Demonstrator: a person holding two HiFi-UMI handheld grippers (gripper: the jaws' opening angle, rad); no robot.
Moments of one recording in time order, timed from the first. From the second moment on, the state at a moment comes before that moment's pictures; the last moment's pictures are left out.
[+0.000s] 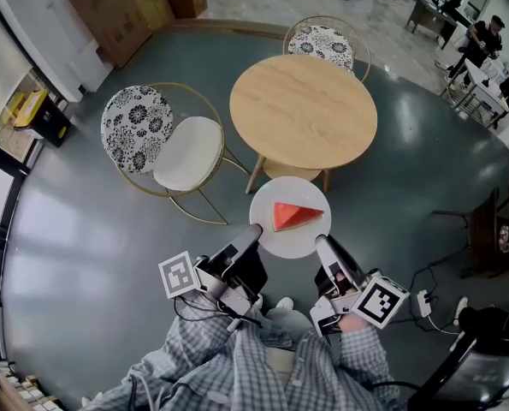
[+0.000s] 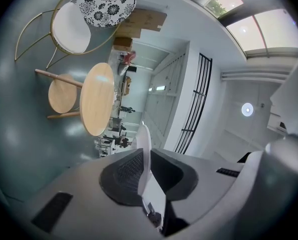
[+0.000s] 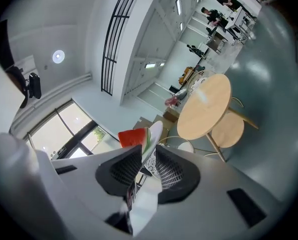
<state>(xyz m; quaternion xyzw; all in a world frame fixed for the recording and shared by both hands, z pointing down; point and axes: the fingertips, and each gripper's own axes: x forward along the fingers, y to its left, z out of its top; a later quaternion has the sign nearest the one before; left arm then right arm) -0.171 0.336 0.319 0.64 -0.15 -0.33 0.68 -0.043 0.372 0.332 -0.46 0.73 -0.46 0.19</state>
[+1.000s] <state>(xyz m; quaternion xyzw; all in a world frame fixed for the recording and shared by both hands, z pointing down) -0.193 0.340 0.328 0.64 -0.13 -0.30 0.70 -0.070 0.389 0.335 -0.51 0.71 -0.44 0.20</state>
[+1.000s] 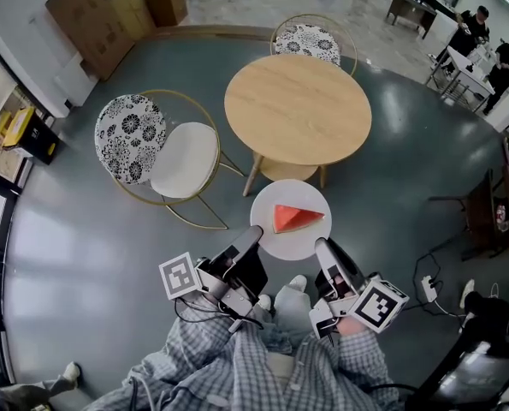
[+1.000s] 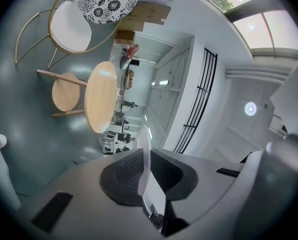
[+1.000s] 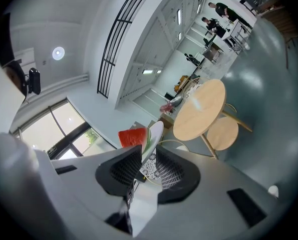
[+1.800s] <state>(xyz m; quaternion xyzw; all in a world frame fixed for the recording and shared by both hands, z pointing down) -0.164 0.279 0.335 0.64 -0.15 -0.32 0.68 -0.037 0.314 0.336 -0.47 0.74 -0.44 0.18</state>
